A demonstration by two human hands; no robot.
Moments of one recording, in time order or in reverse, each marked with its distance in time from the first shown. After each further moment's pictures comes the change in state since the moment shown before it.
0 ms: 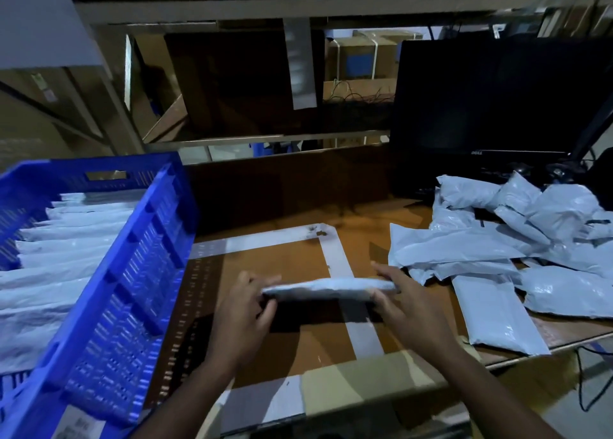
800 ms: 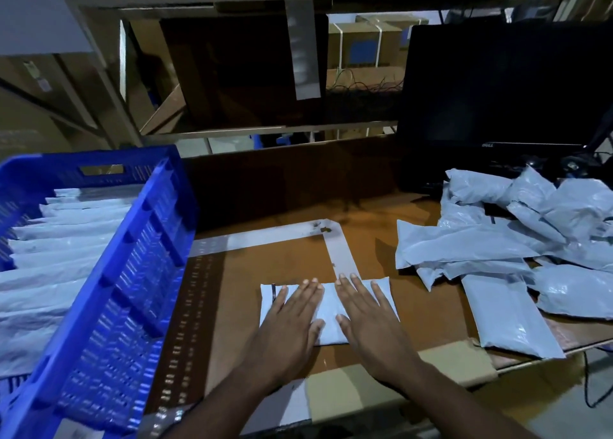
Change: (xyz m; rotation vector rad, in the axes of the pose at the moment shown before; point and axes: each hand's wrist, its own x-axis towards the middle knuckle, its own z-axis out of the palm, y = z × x) left_hand -0.005 0.003 0.061 0.411 -0.481 0.248; right_hand 0.007 0.021 0.093 -0.661 -0.106 -0.308
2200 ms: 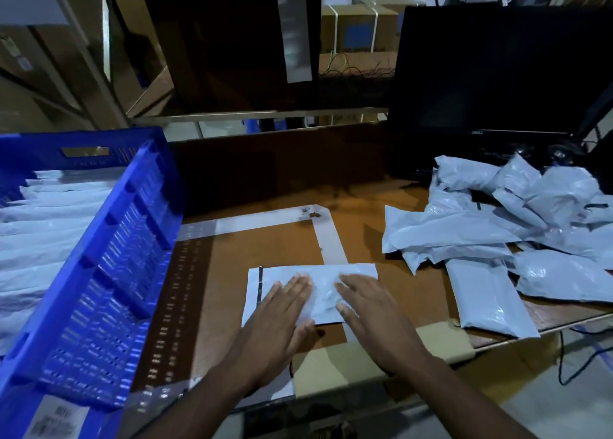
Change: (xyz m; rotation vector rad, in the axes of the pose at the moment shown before) left_hand -0.025 0.006 0.002 -0.119 0.071 0.066; right_hand -0.028 0.009 -0.044 0.335 -0.077 0.084
